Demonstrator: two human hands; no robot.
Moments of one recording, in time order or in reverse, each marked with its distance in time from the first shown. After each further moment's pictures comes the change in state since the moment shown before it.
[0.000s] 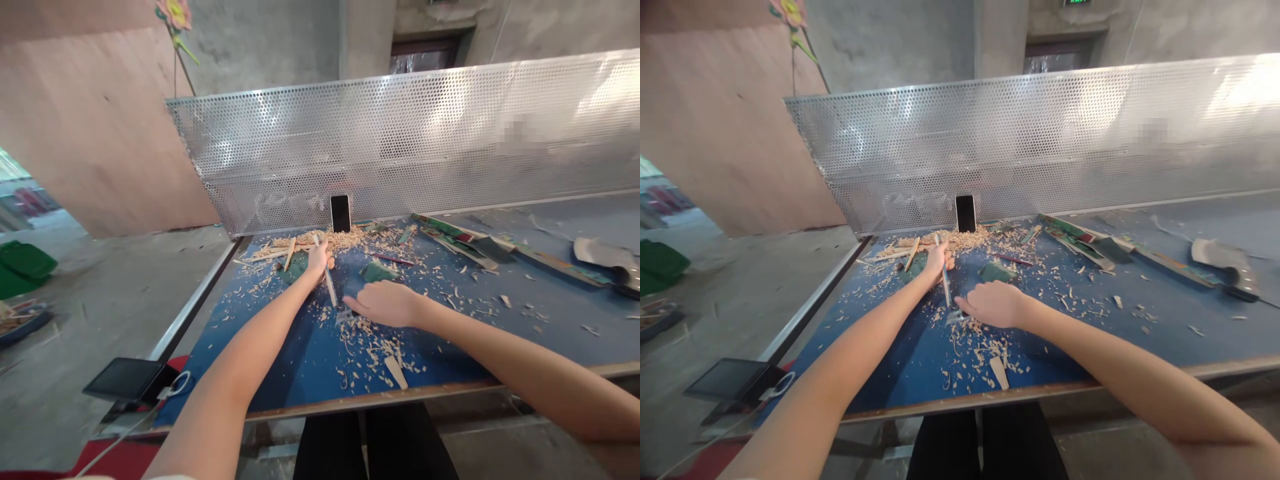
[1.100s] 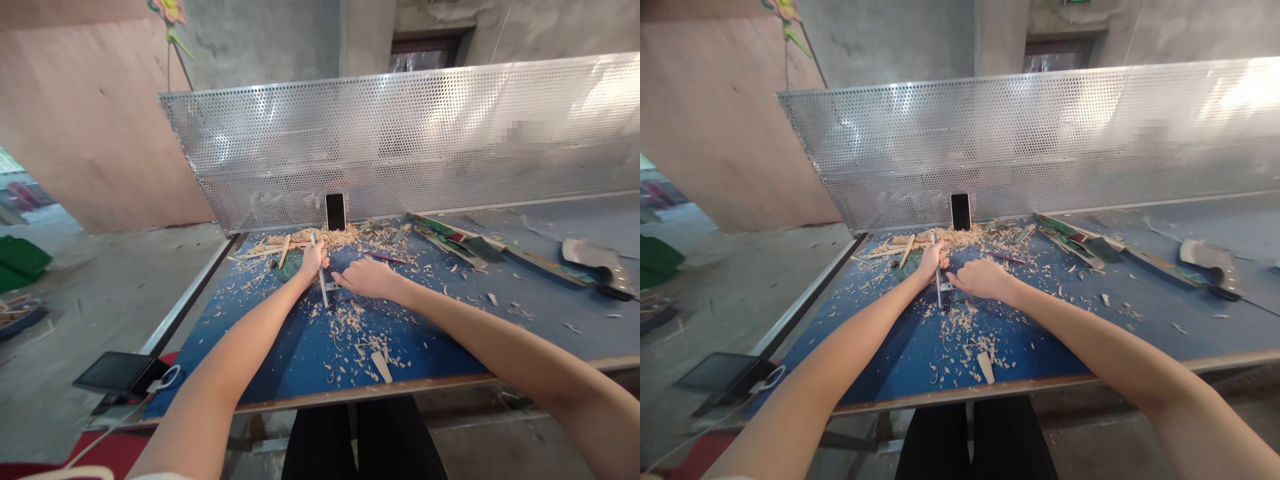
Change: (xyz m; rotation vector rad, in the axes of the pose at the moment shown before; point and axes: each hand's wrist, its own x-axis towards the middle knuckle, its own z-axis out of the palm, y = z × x) left_hand -0.010 -0.001 0.004 0.050 0.000 0.062; right_hand 0.027 0.033 0.015 -0.031 0.192 -0.027
